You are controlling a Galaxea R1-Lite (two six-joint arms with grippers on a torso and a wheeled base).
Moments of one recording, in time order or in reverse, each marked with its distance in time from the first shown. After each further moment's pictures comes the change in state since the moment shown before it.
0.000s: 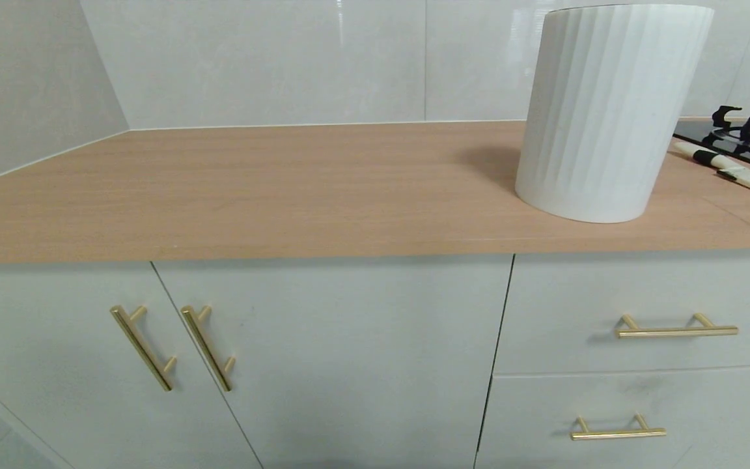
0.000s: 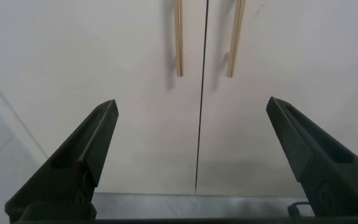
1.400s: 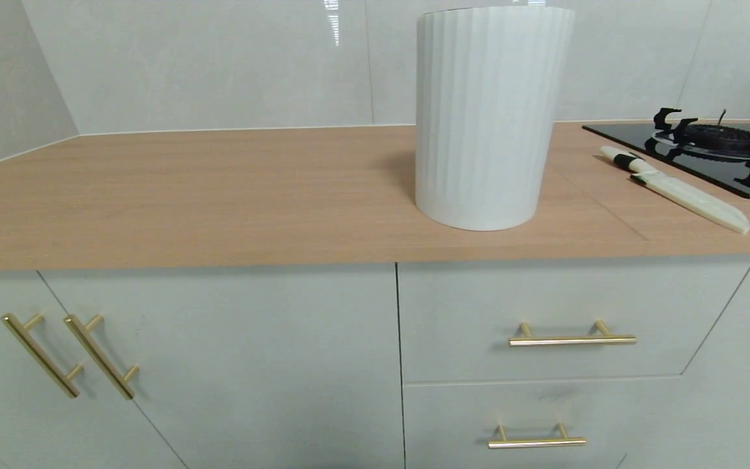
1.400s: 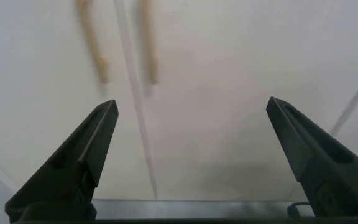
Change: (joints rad) left arm 0.000 0.000 0.000 0.000 0.000 0.000; right arm 0.000 0.000 0.000 0.000 0.000 0.000
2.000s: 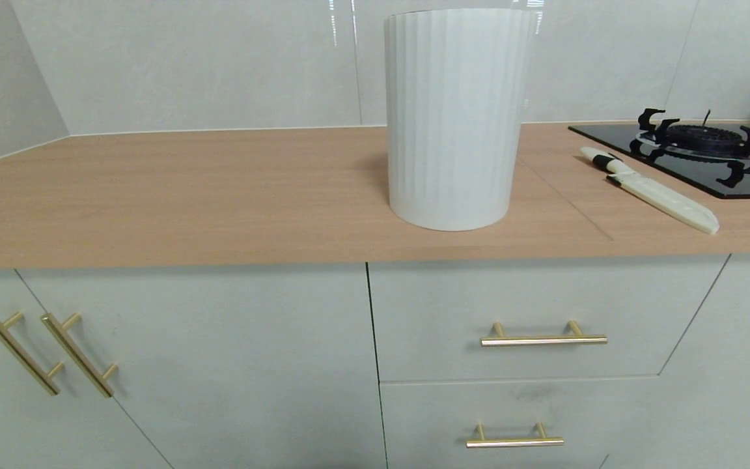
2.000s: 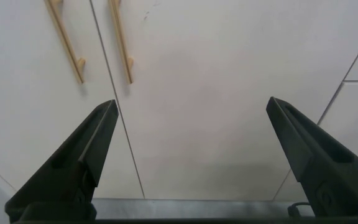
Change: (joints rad) left arm -0.001 0.000 0.000 0.000 0.000 0.000; right arm 0.000 0.000 0.000 0.000 0.000 -0.002
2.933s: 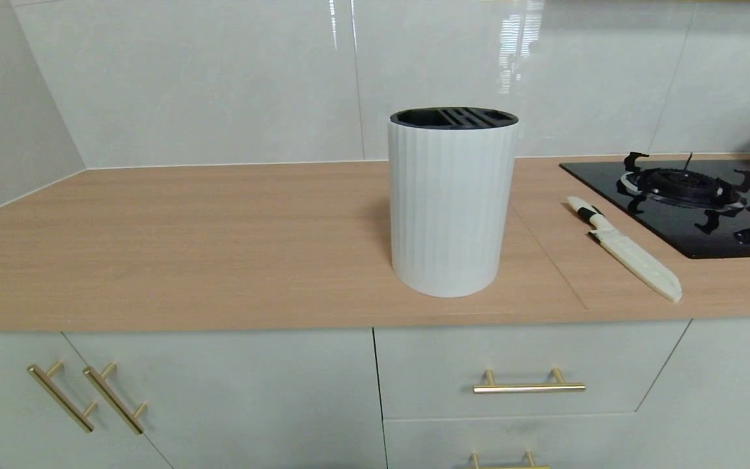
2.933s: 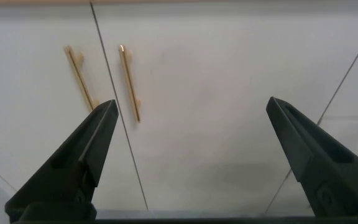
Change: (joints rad) left arm 0.001 0.000 0.000 0.000 0.000 0.000; right arm 0.000 0.000 0.000 0.000 0.000 0.000
